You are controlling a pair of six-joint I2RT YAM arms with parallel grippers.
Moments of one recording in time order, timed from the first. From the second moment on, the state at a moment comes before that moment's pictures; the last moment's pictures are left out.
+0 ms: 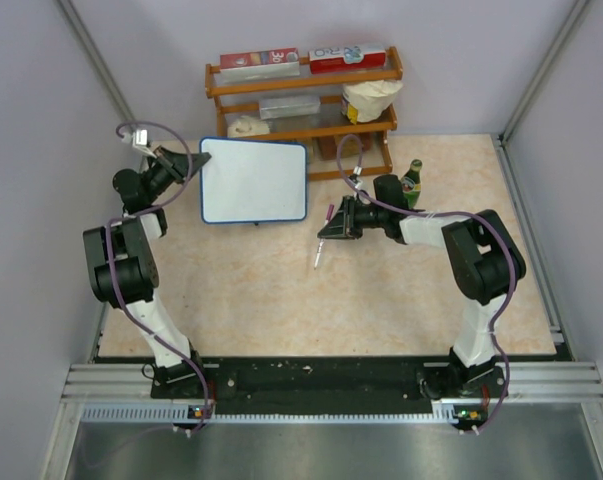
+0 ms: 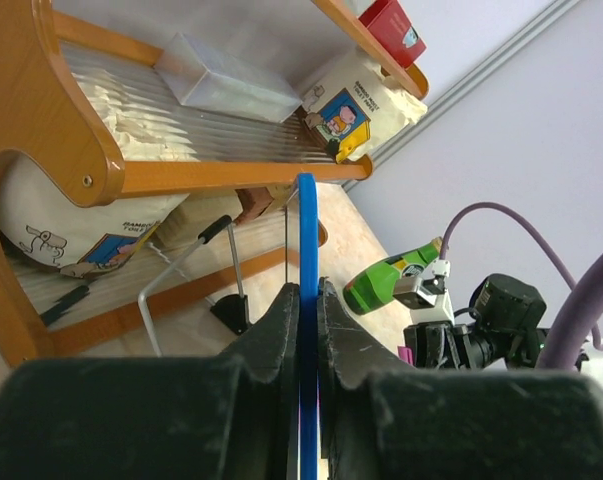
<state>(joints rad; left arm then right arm) 0.30 1.89 1.05 1.18 0.97 -1.06 0.41 1.91 1.06 0.29 -0.86 0.72</state>
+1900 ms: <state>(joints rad) 0.19 1.46 0.58 0.64 0.98 -0.77 0.29 1.96 1.10 -0.07 -0.84 0.47</state>
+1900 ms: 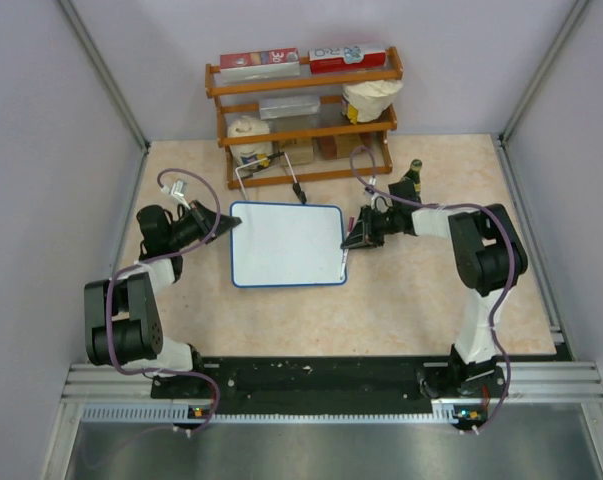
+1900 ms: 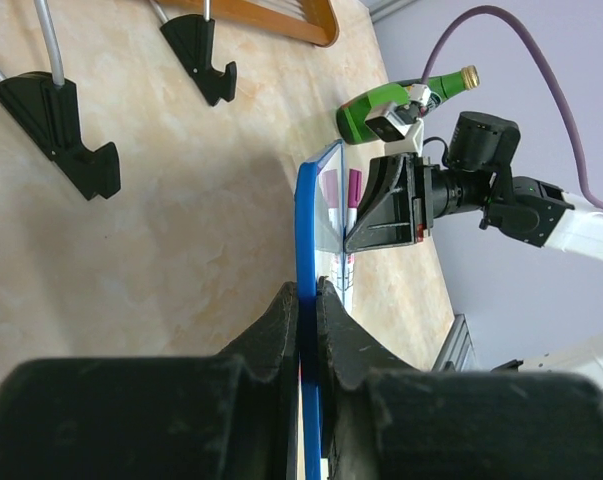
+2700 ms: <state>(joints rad) 0.14 1.54 0.68 0.57 1.03 -0.73 0.29 2.04 1.12 -0.10 -0.87 0.49</state>
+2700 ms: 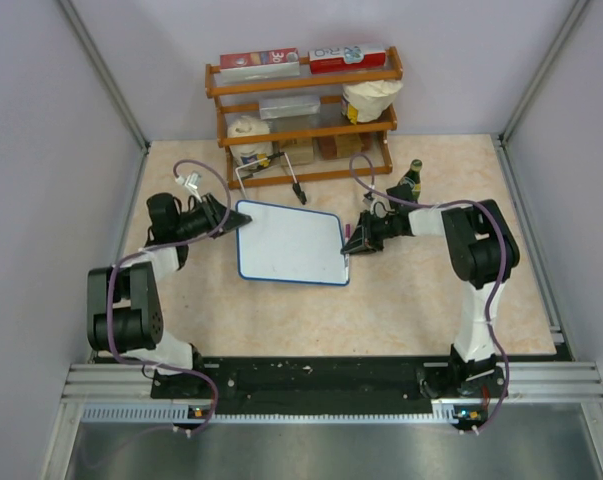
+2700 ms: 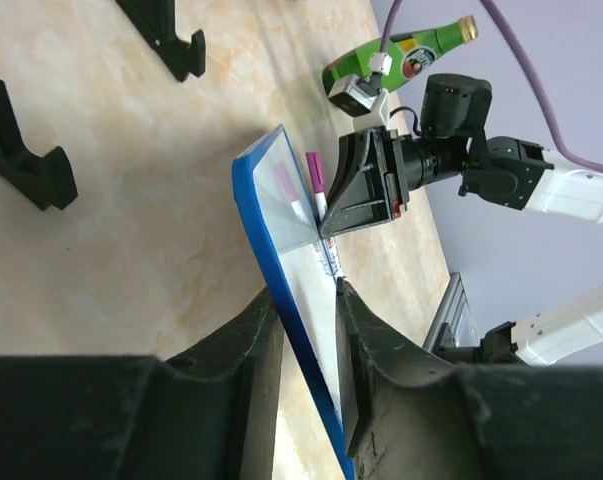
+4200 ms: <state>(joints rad) 0.05 1.57 0.99 0.34 0.95 -0.56 0.29 1.80 1.11 -0.12 -0.83 0.47</state>
